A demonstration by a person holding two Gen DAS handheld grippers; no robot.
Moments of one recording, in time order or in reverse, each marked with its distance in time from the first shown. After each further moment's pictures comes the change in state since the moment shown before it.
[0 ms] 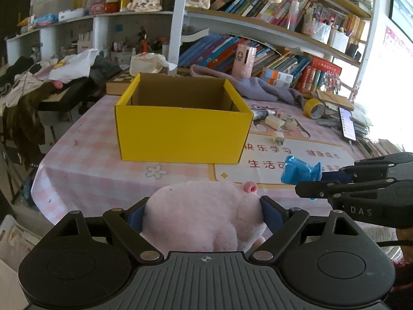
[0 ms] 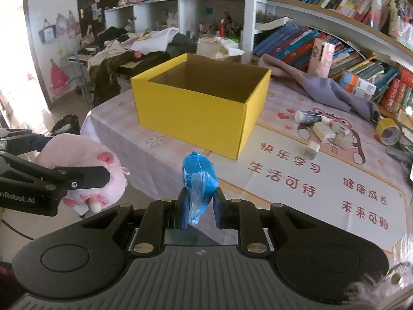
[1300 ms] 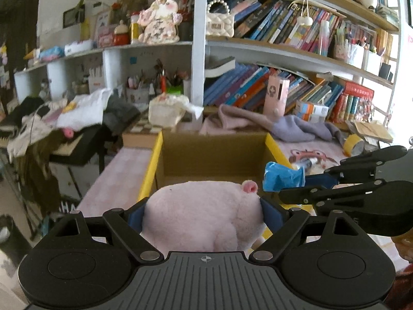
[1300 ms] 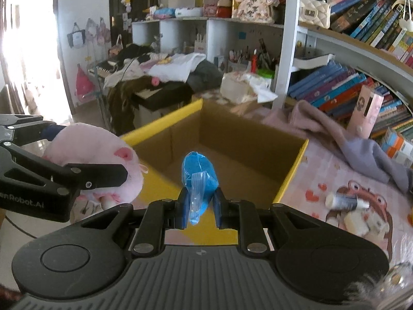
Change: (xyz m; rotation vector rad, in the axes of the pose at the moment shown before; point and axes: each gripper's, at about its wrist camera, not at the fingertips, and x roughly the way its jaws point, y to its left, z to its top) left arm 0.076 0.035 0.119 0.063 -0.112 0.118; right arm 0.101 -0.037 0.131 -0.118 -0.098 0.126
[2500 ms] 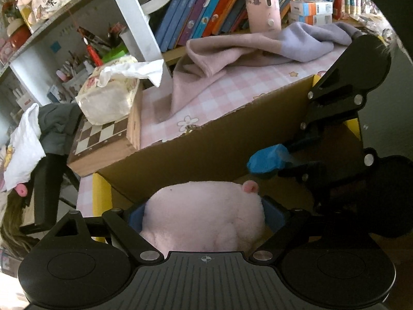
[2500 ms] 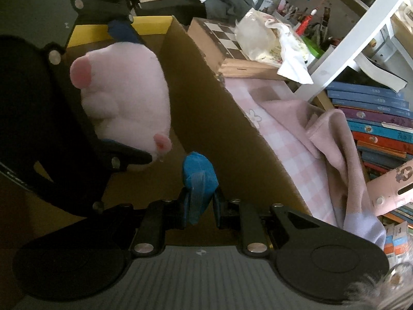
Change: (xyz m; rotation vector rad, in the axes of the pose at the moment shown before) left arm 0.225 -0.015 0.059 0.399 0.364 -0.005; right arm 0.200 -0.075 0.043 -0.486 0.345 -0.016
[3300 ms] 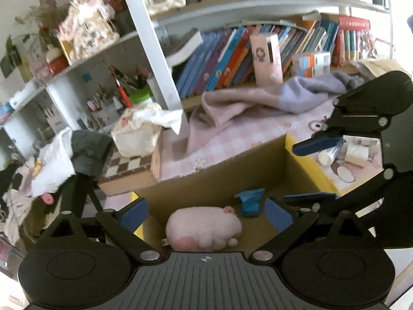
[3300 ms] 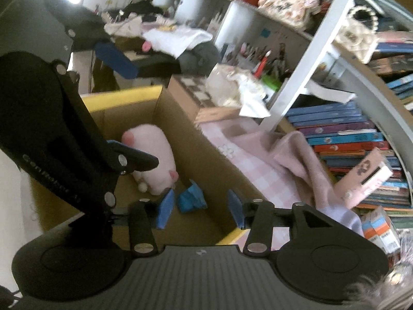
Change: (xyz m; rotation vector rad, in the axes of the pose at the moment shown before) left arm -0.100 -0.015 -0.005 -0.075 -0.208 0.062; right arm -0.105 0.012 -0.023 0.138 -0.228 -0.089
